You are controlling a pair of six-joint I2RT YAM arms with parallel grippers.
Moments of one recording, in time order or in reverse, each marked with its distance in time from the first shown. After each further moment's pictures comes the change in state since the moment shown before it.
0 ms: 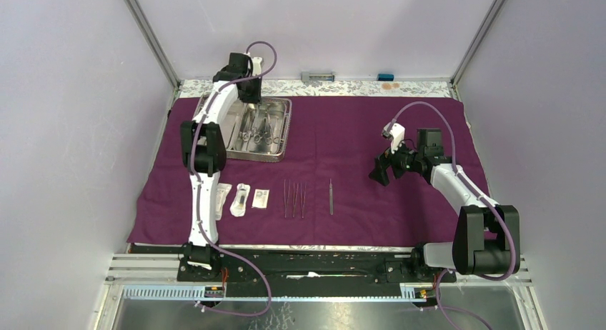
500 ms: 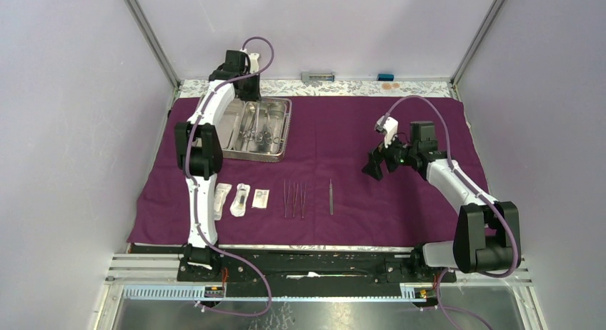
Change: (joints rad) left arm 0.000 -0.114 -0.084 0.033 0.010 -0.034; right arm 0.071 0.011 0.050 0.027 0.000 0.048
